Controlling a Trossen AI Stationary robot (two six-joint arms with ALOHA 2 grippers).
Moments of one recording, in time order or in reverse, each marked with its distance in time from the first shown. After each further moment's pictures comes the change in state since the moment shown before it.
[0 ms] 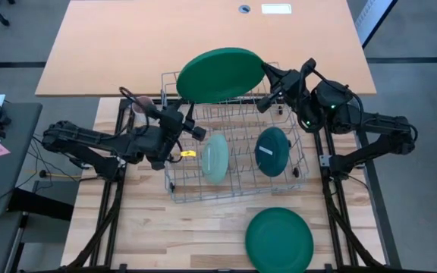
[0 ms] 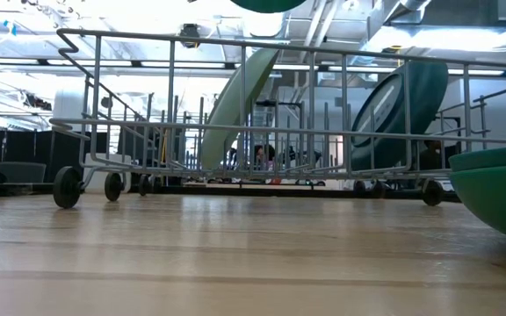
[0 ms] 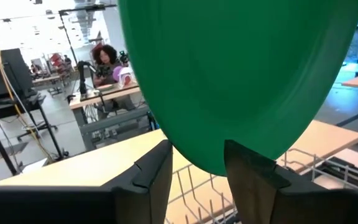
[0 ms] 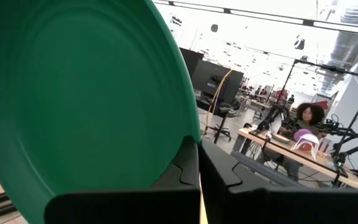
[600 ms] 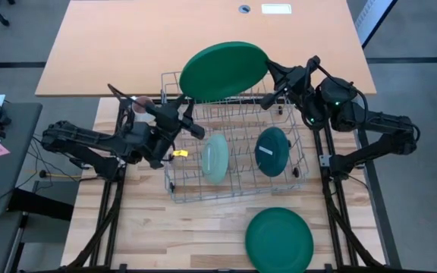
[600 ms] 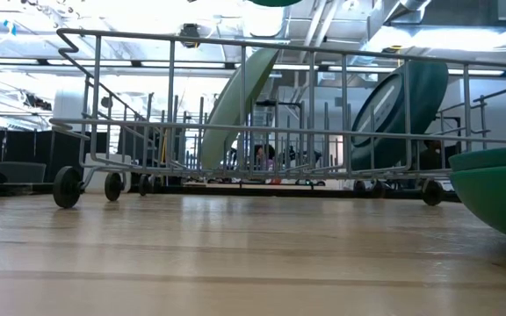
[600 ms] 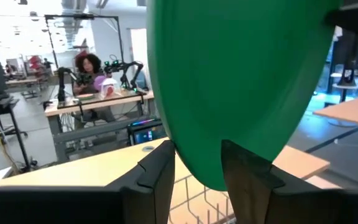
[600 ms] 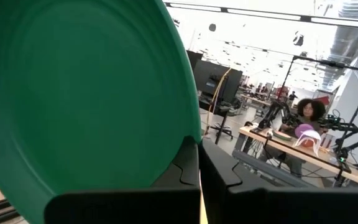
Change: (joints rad) left arm 0.002 -0.003 0.000 0.203 0.087 0.102; right arm -0.009 -0.005 0.003 -0.037 -0.022 0.044
